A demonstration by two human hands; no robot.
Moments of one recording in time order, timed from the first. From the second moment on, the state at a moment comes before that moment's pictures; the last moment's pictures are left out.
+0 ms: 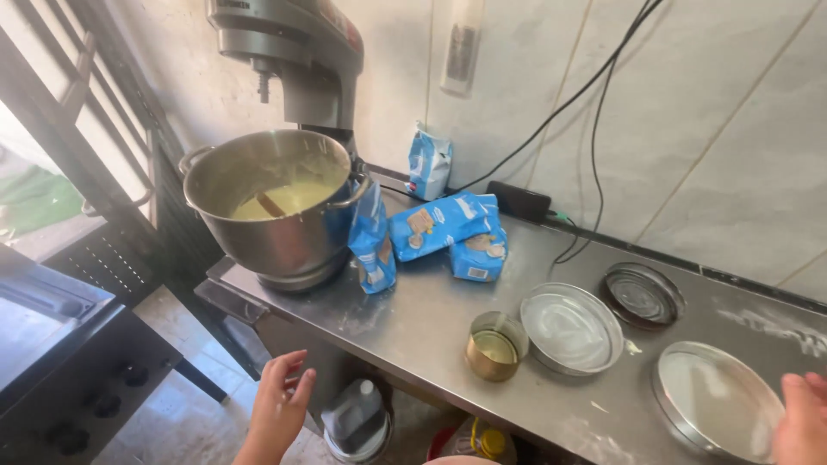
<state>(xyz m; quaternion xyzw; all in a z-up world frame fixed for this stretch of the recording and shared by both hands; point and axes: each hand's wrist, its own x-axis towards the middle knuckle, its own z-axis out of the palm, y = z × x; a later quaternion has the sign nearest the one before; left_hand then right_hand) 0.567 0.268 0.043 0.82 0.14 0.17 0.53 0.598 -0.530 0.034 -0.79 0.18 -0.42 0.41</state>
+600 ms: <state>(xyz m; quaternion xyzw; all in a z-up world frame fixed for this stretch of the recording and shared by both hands) 0.753 0.450 0.055 0.87 -0.04 0.37 0.33 0.747 0.086 0.204 -0.88 -0.15 -0.32 0.31</state>
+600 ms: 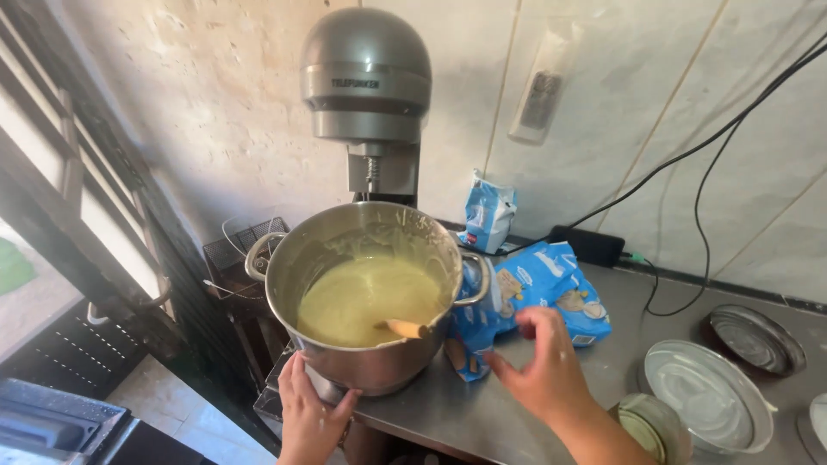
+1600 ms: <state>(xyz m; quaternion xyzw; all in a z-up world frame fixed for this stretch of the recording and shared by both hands) 0.794 0.453 -0.035 0.89 0.00 0.39 0.23 0.856 0.082 0.150 -0.72 -0.10 -0.55 0.40</state>
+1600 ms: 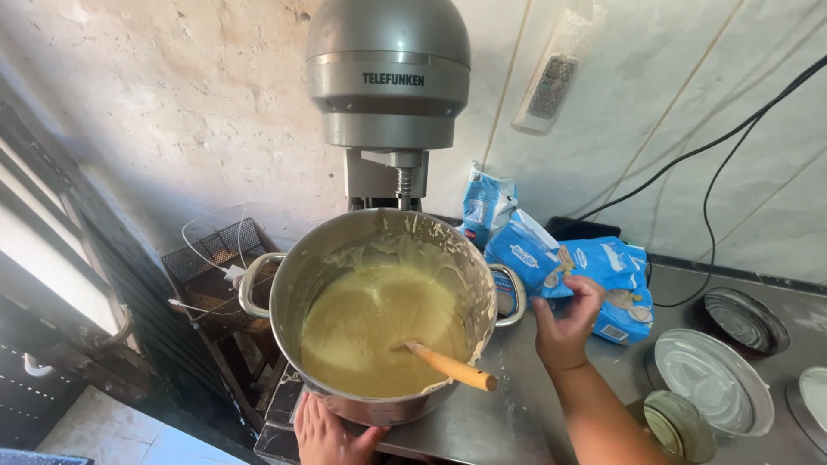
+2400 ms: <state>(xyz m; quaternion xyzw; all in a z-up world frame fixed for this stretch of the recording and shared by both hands) 0.828 0.503 0.003 0.79 0.14 -0.01 0.60 0.773 0.190 0.255 -0.75 -0.38 -0.46 0.30</state>
